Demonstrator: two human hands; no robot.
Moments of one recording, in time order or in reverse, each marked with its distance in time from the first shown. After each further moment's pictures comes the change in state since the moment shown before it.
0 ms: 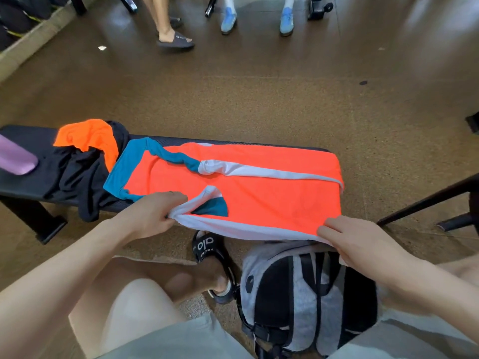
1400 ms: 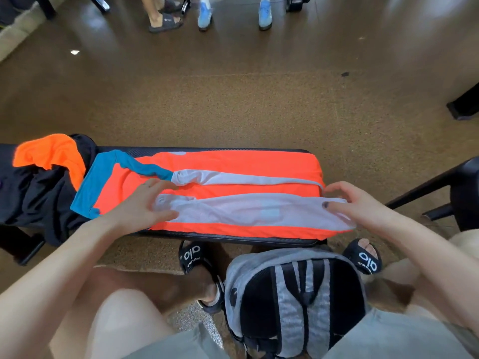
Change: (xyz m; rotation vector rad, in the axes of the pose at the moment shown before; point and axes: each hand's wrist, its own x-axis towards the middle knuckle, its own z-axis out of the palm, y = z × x) left_hand 0.060 0.004 -0.007 -0.199 0.031 -0.170; right_hand 0.014 0.098 0.024 1.071 -0.035 0.937
